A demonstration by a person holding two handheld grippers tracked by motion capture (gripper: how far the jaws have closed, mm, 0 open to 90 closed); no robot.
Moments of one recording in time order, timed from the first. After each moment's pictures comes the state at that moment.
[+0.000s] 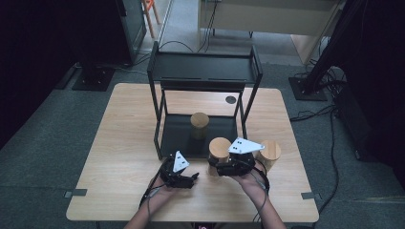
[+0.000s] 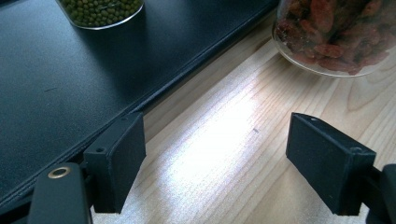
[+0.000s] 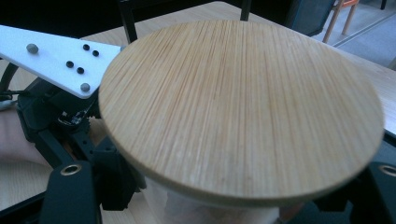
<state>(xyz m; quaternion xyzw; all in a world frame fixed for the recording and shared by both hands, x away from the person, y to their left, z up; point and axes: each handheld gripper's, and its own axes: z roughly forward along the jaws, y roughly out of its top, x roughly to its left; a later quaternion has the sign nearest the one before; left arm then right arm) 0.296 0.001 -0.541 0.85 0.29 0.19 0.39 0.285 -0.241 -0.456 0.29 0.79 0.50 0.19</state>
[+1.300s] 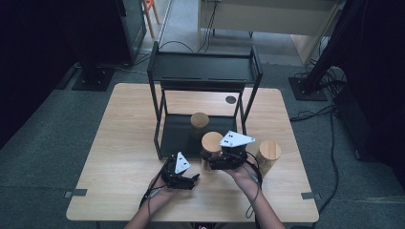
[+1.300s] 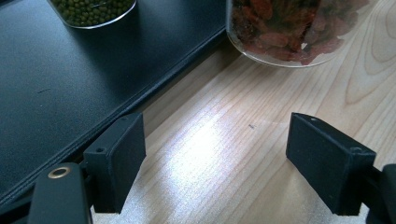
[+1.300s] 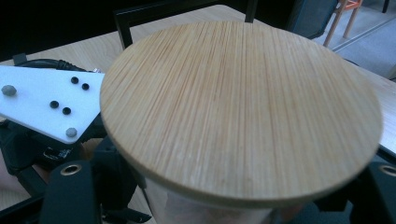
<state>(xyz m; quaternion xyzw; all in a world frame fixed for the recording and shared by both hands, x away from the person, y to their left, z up) 0.294 -0.003 -0.543 0.85 0.29 0.20 0.39 0.301 -0.220 -0.447 0.28 0.80 0.49 0.20</state>
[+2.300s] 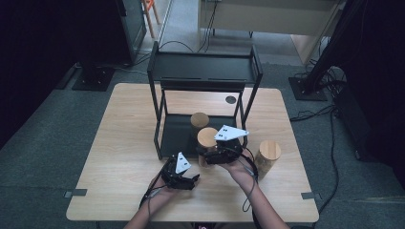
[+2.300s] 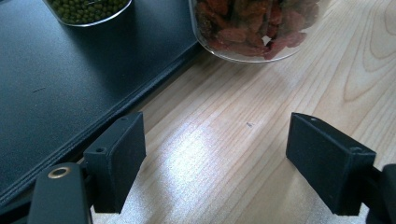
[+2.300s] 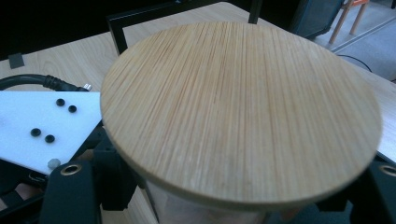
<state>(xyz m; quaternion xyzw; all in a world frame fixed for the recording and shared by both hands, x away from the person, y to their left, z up) 0.294 -0.004 -0.543 0.86 0.28 0.19 0.38 0.318 -0.209 -0.441 0.28 0.81 0.49 0.19</state>
